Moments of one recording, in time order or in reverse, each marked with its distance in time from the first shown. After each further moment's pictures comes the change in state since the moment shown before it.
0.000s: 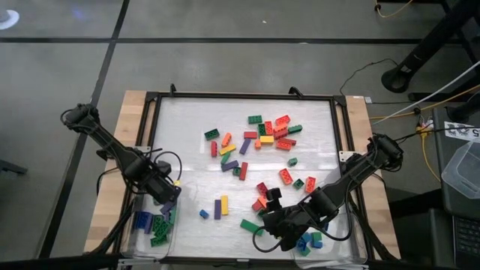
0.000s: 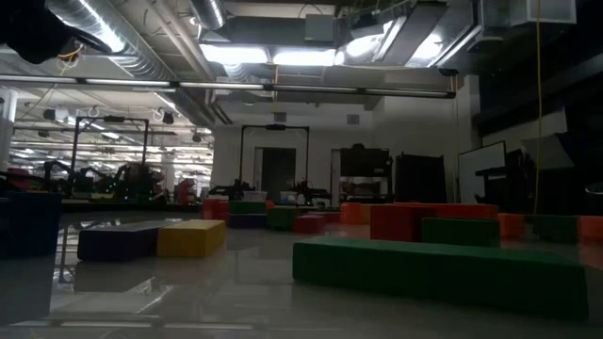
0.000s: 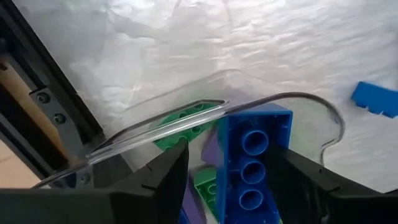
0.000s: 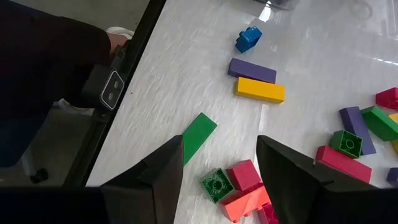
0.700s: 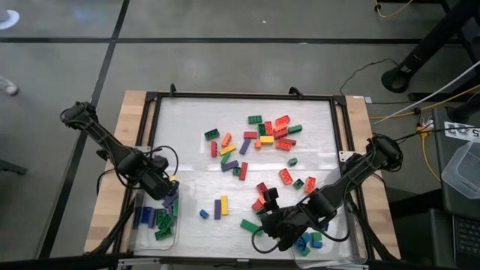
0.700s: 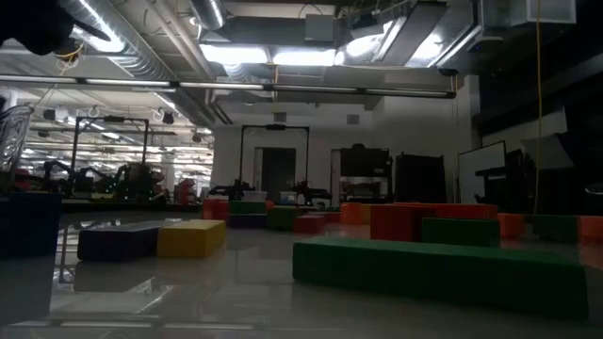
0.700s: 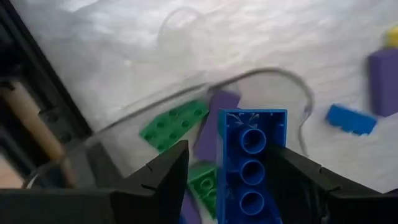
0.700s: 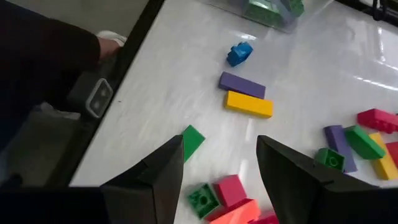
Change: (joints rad) left arm -0.010 -0.072 0.001 -0.044 -0.077 -0.026; right arm -0.009 0.017 0.000 0.048 0.052 -0.082
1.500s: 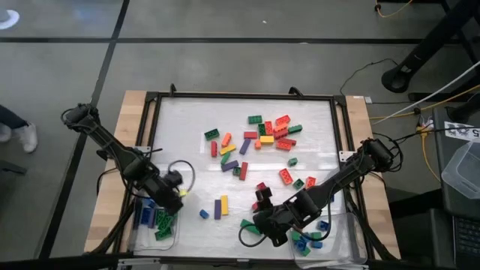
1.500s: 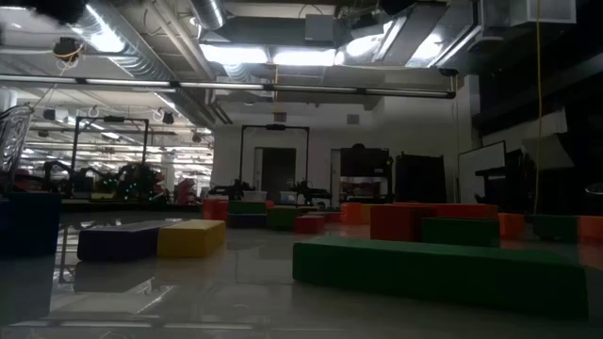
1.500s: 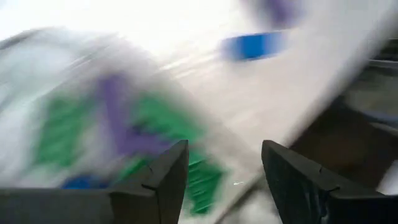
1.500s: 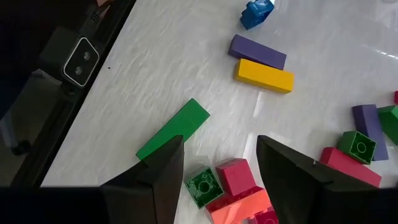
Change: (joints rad) left arm -0.007 0.066 0.000 0.388 0.062 0.426; right arm -0.054 0.080 -0.001 -0.034 -0.106 -0.022
